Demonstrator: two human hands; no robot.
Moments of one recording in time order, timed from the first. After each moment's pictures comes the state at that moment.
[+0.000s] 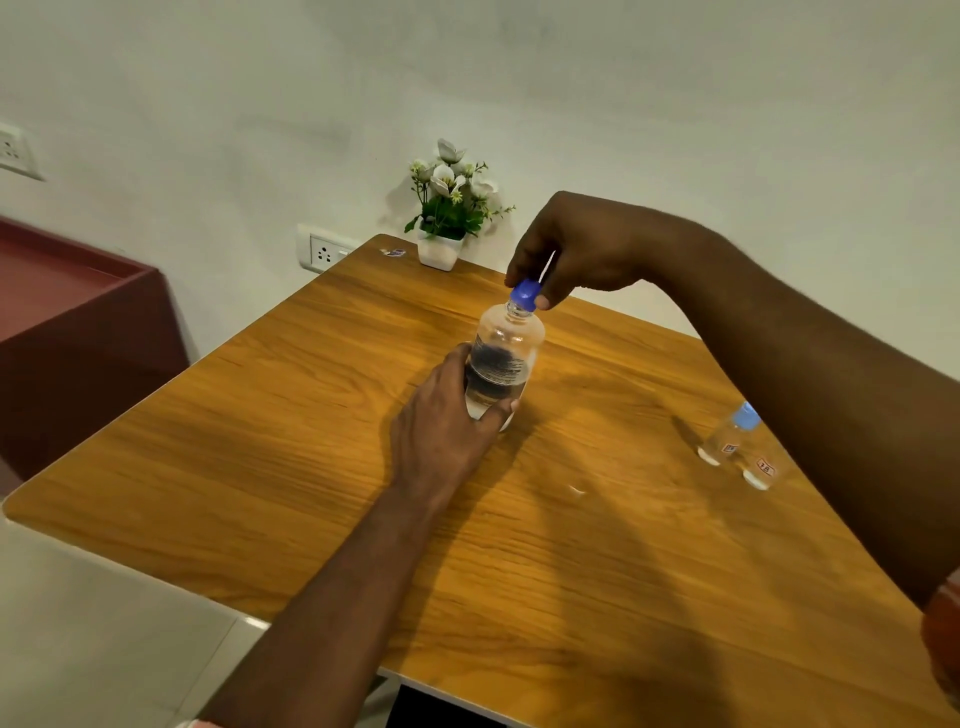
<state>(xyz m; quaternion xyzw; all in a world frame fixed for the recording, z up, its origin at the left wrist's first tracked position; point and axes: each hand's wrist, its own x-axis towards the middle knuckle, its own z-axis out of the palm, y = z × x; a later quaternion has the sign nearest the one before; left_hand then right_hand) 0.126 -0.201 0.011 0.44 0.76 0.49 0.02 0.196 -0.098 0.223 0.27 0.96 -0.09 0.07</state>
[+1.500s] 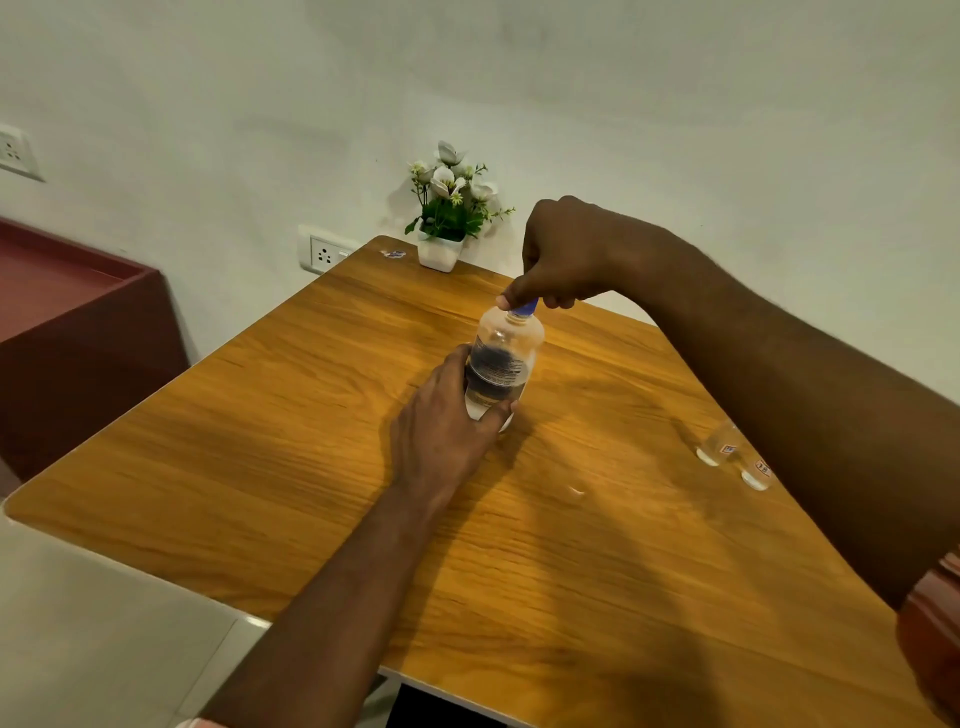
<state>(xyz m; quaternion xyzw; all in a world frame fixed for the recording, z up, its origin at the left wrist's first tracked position) 0.126 -0.203 0.014 0.45 0.75 0.49 0.02 0.181 -0.087 0.207 0.32 0.95 -0.01 0.02</state>
